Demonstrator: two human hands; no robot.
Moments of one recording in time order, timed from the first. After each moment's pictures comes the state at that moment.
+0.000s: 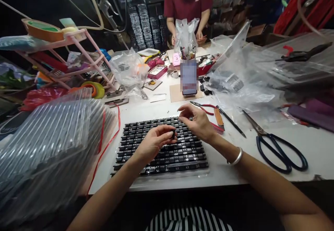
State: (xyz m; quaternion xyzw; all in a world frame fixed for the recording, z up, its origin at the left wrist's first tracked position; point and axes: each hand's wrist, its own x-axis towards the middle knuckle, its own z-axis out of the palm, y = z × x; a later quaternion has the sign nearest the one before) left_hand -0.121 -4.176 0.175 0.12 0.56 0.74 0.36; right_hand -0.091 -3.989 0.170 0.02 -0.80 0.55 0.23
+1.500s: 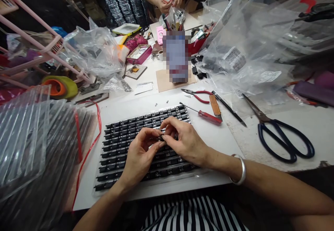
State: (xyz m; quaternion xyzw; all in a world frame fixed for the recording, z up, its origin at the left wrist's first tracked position) left_hand -0.105 -4.176 0.168 0.19 0.73 0.63 0.18; right_hand -0.063 -4.016 0.165 0.00 -0.80 0.60 0.07
